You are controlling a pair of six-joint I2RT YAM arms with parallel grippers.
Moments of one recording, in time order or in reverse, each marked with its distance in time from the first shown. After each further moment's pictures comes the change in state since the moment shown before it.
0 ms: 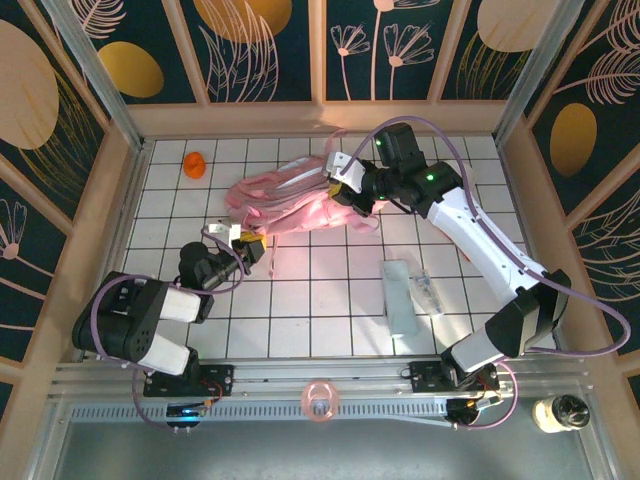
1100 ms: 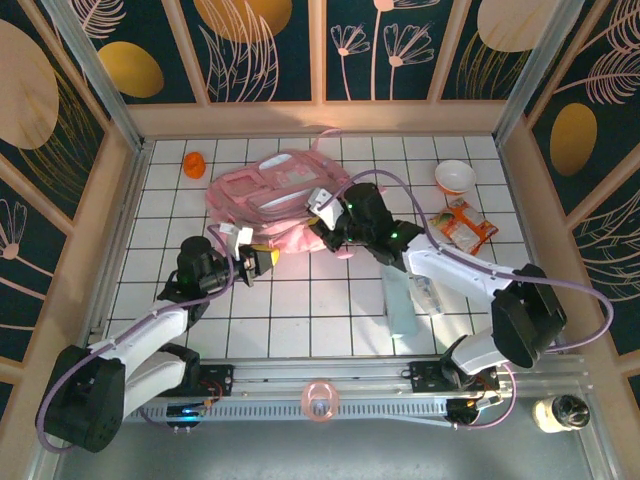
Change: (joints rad) left arm -0.123 -0.460 0.109 -0.717 0.156 -0.072; right arm 0.211 -0.042 -0.542 0.705 0.299 0.436
